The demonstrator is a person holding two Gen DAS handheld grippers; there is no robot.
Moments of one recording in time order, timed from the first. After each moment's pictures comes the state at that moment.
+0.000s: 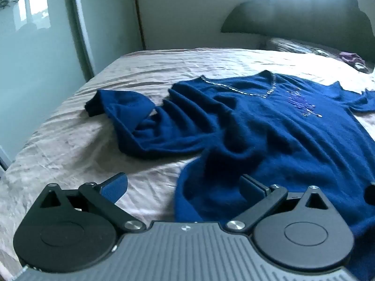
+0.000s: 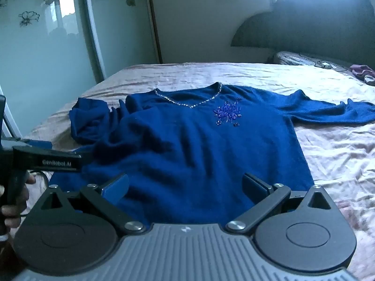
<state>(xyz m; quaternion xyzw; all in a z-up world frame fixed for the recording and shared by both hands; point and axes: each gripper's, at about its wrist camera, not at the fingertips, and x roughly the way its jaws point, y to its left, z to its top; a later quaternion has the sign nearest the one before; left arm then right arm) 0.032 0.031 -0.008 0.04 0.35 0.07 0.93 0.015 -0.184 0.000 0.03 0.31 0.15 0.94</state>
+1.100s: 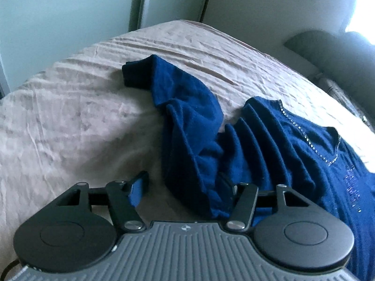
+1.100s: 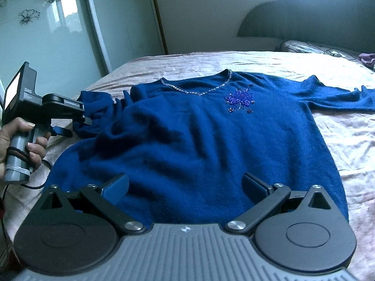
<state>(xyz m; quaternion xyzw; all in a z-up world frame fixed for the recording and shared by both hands) 0.124 0.142 -0.022 -0.16 0.39 0.15 0.90 0.032 -0.174 -0.024 0.06 0.34 0.17 0.92</state>
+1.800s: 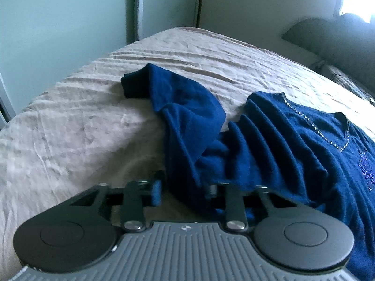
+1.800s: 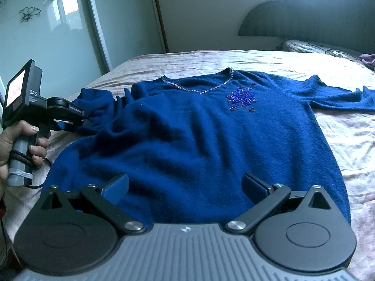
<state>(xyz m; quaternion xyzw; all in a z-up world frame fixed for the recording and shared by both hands) 0.124 0.131 -0.025 -0.10 0.38 0.16 0.91 0.032 -0.173 -0.024 0.06 0.33 0.17 0.93</state>
